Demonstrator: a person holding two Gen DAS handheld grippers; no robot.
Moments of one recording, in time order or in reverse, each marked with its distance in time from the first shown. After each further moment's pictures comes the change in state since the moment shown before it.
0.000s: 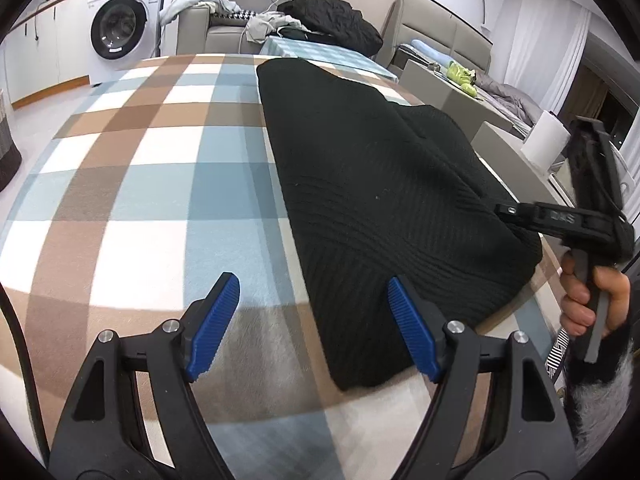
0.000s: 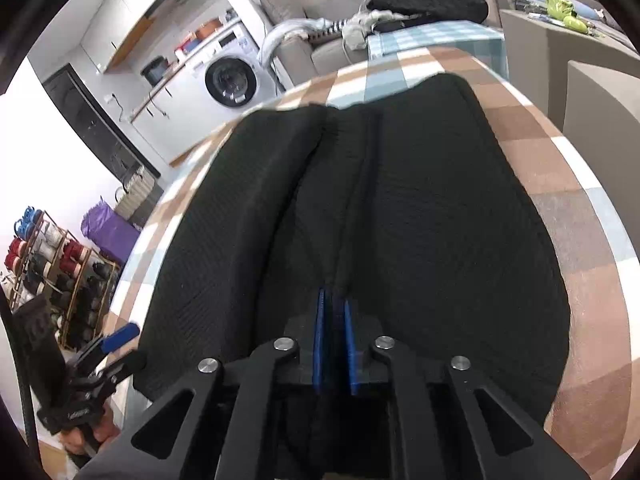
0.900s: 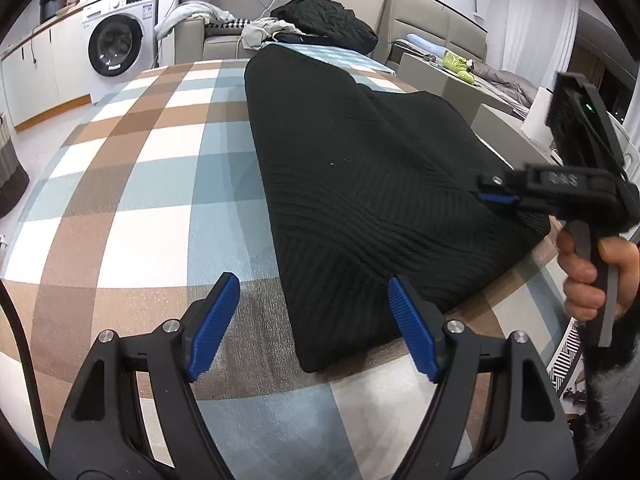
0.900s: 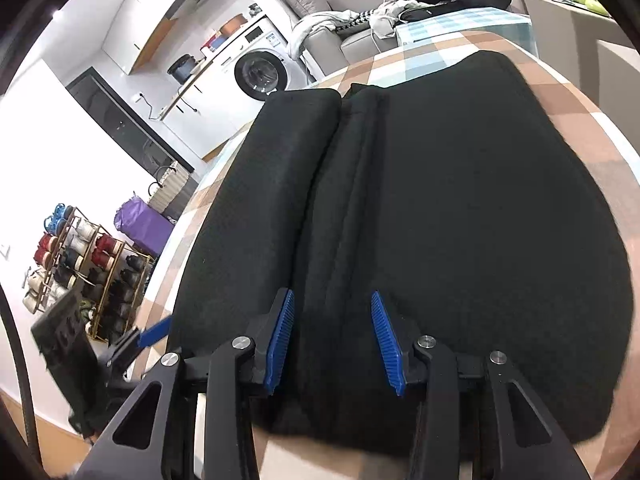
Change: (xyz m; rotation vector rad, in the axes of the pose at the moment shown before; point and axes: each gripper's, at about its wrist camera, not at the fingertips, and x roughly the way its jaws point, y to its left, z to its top) left arm -0.007 -0.007 -0.024 0.068 -0.014 0.043; right arm 0.015 0.030 -0.011 0.017 0.032 0.130
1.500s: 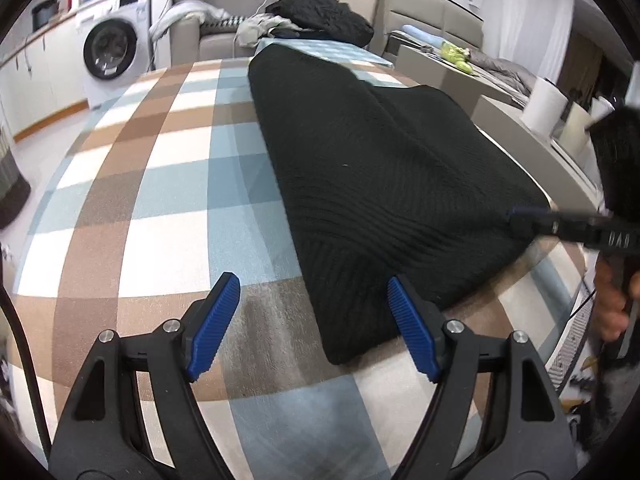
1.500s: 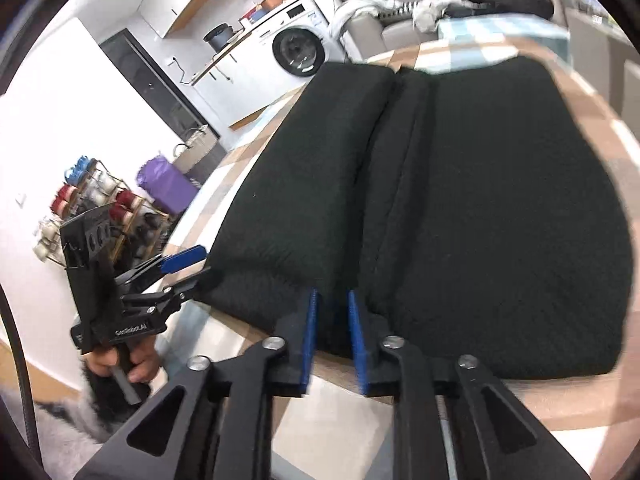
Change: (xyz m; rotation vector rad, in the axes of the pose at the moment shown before) left arm -0.008 0.006 0.005 0.057 0.007 0.014; right arm -0.054 0.025 -0.057 -0.169 0.022 0.007
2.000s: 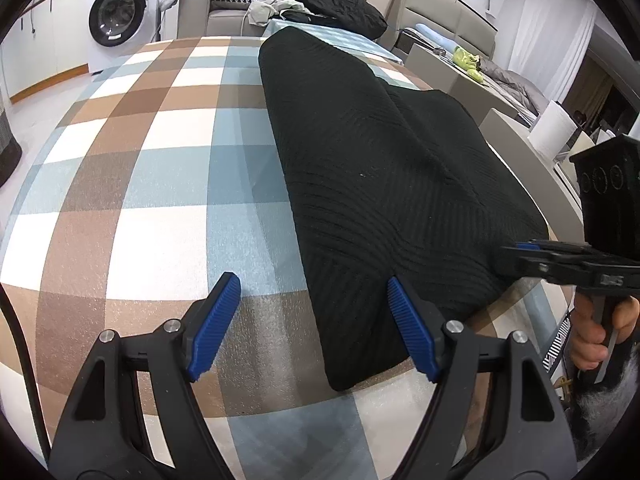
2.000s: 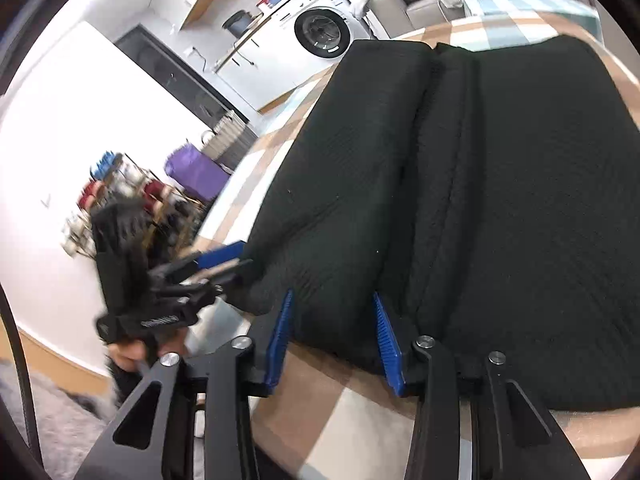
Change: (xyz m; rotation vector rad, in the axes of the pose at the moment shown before) left arm 0.016 0.020 0.015 -0.117 0.068 -0.052; right arm 0.043 0.011 0.006 0.026 0.102 0.166
